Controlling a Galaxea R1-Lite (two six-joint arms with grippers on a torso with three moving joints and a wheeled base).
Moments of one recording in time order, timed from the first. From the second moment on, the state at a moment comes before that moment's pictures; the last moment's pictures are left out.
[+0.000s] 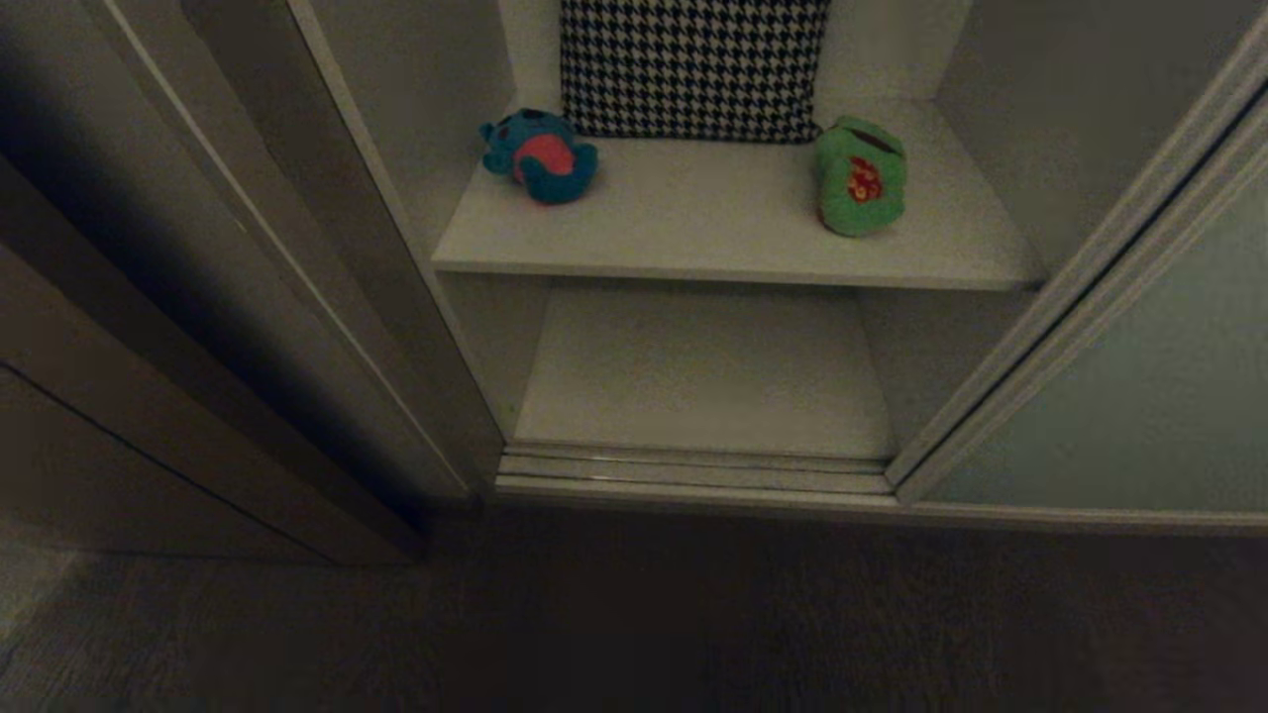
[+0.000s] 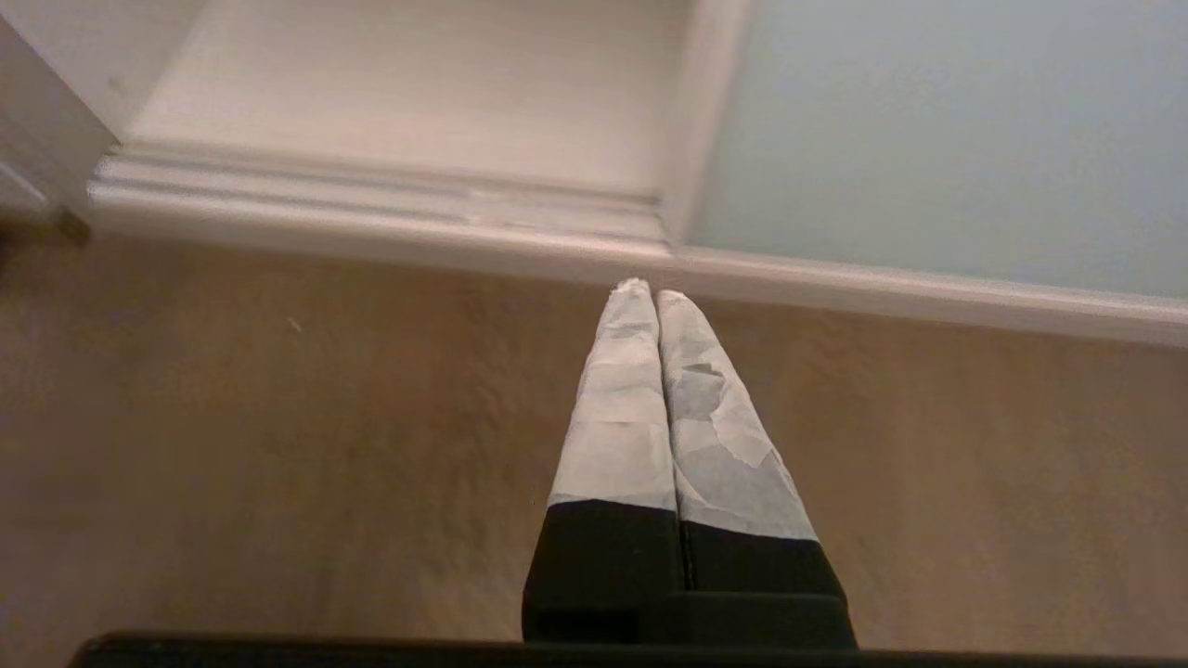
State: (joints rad) left arm -0.01 0.00 0.00 0.00 0.00 0.00; right arm 0.00 0.00 0.00 0.01 0.00 0.00
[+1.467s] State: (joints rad) left arm -0.01 0.00 0.00 0.00 0.00 -0.01; right arm 0.00 0.00 0.00 0.01 0.00 0.00
